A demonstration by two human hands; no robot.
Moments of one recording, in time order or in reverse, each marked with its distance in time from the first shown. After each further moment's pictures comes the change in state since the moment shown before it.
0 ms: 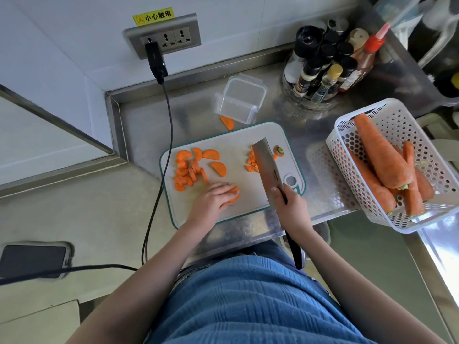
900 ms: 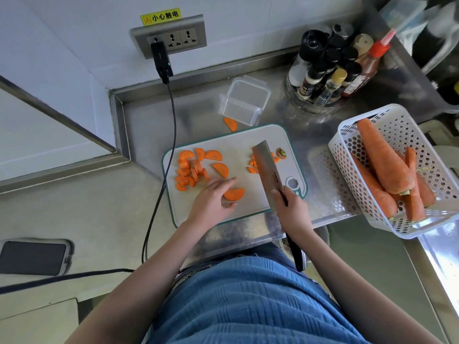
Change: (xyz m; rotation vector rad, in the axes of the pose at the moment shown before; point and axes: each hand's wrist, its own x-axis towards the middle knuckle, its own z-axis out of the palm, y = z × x) left_hand 0.005 0.006 -0.010 -0.057 0.018 -0.175; right_hand 0.003 0.001 0.003 -0.020 -0.030 0.005
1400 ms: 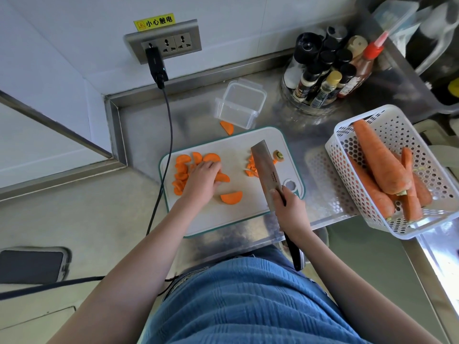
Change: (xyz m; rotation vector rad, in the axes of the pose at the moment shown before) left_hand 0.058 -0.013 -0.021 0.300 -0.108 -0.014; right_hand 0.005 -0.004 -0.002 0.038 0.005 0.020
